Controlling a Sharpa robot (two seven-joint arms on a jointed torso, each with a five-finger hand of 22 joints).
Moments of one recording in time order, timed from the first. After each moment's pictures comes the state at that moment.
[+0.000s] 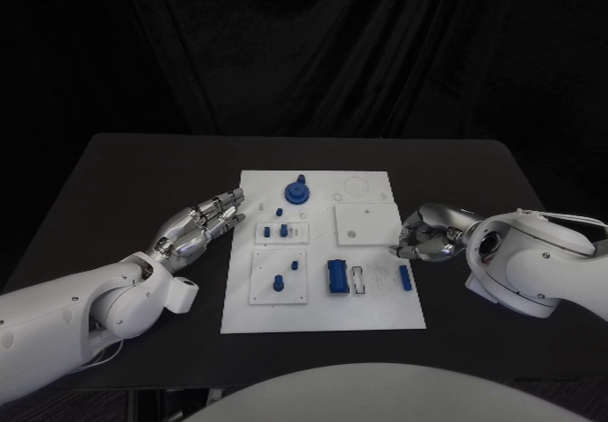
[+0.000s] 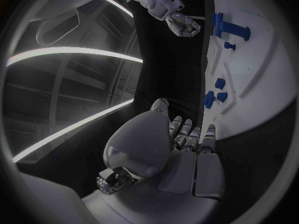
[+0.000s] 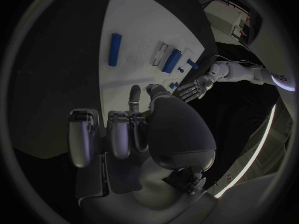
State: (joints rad) left arm 1.07 -0.90 -0.21 1.49 -0.17 0.01 0.61; left_hand 1.56 0.27 -0.19 0.28 0.56 0.25 0.10 0.07 0.04 0.05 0.18 0.32 0.04 0.01 0.16 0.00 0.00 0.16 0.03 0.25 0.02 0.06; right arm 1.22 -1.29 -0.25 2.03 -1.29 -0.34 -0.57; right_hand 1.24 -0.06 -0.02 0.29 0.67 0.88 0.01 0.63 0.70 1.46 -0.06 1.57 1.31 1.47 -0.11 1.56 1.31 0.01 1.47 0.00 1.52 1.31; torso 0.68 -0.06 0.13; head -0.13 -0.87
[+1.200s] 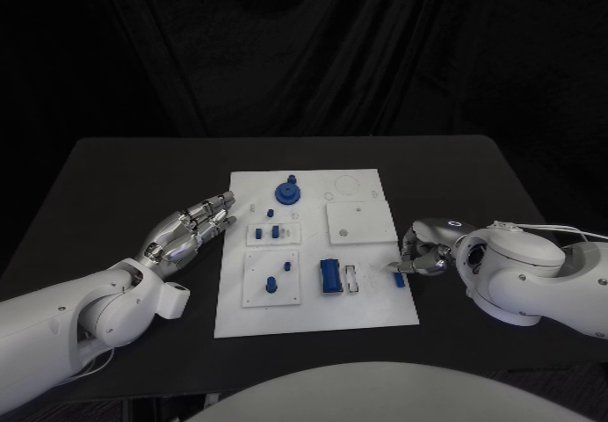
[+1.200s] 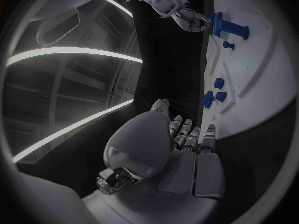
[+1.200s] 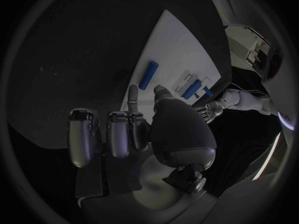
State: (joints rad) left arm 1.07 -0.90 -0.21 1.49 -0.17 0.01 0.61; left_hand 1.57 0.27 -0.17 0.27 0.57 0.26 0.10 0.07 0.04 0.05 0.18 0.32 0.04 0.01 0.16 0.00 0.00 0.16 0.03 0.25 0.02 0.06; right arm 1.14 -1.28 -0.25 2.01 -1.51 -0.25 -0.67; right_hand 1.15 -0.03 -0.07 0.29 0.35 0.91 0.05 0.49 0.62 1.47 -0.03 1.57 1.31 1.47 -0.09 1.56 1.31 0.01 1.47 0.02 1.52 1.31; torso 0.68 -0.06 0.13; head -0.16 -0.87
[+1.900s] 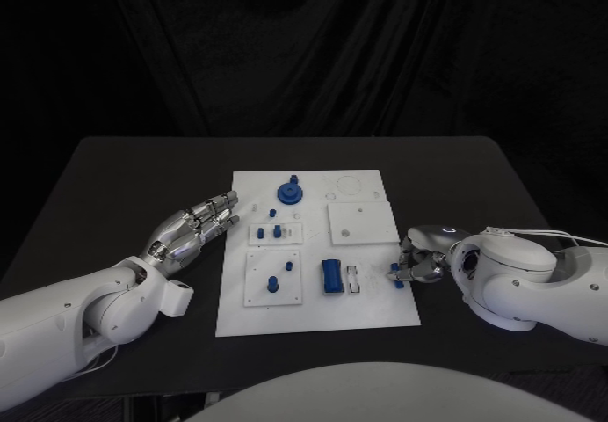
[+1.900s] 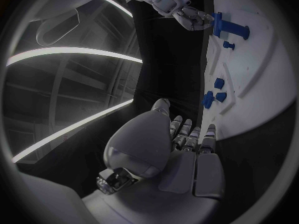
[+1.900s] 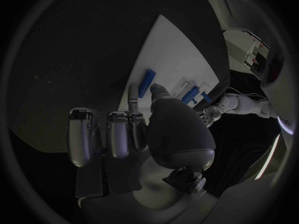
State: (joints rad) left arm 1.07 -0.89 -0.21 1.48 -0.17 0.01 0.61; left_hand 1.58 0.27 -0.17 0.26 0.58 0.26 0.10 0.07 0.04 0.05 0.17 0.32 0.04 0.01 0.16 0.00 0.00 0.16 0.03 0.26 0.02 0.07; right arm 1.12 -1.24 -0.25 2.00 -1.51 -0.22 -0.67; right_hand 1.25 -0.02 -0.06 0.28 0.47 0.97 0.05 0.39 0.54 1.47 -0.03 1.57 1.31 1.47 -0.09 1.56 1.31 0.01 1.47 0.02 1.51 1.31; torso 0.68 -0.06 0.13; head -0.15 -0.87
